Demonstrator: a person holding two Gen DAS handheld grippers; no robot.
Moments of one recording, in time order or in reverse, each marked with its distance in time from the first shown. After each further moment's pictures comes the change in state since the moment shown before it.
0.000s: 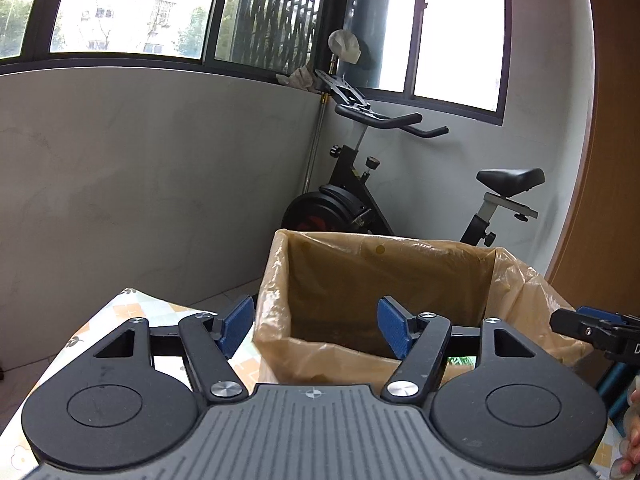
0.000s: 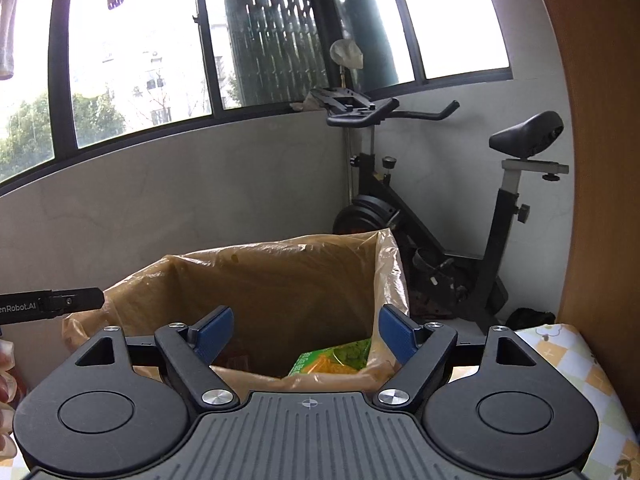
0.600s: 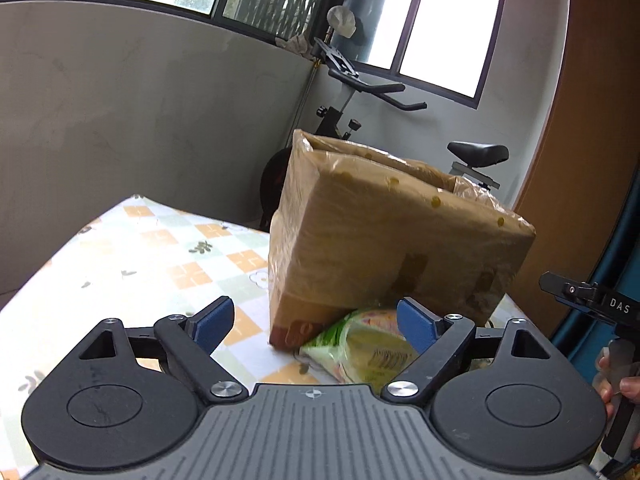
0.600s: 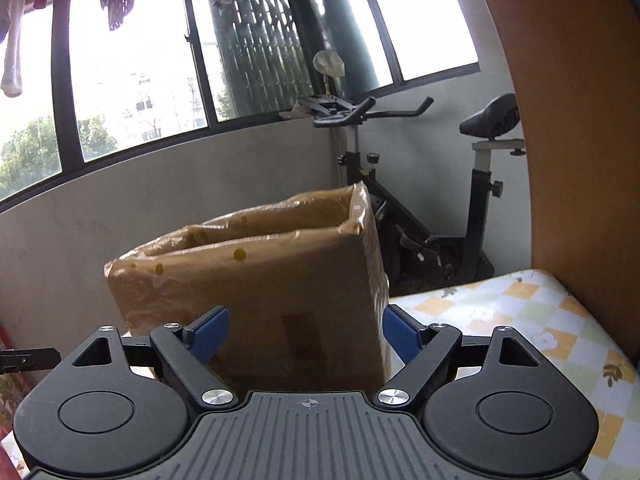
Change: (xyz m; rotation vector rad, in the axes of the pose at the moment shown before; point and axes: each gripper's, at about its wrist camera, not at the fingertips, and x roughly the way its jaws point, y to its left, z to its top) left arm -0.085 0.026 -0.102 -0.107 0.094 -0.117; right arm -0.085 0.003 -0.088 0.101 -0.014 -0.023
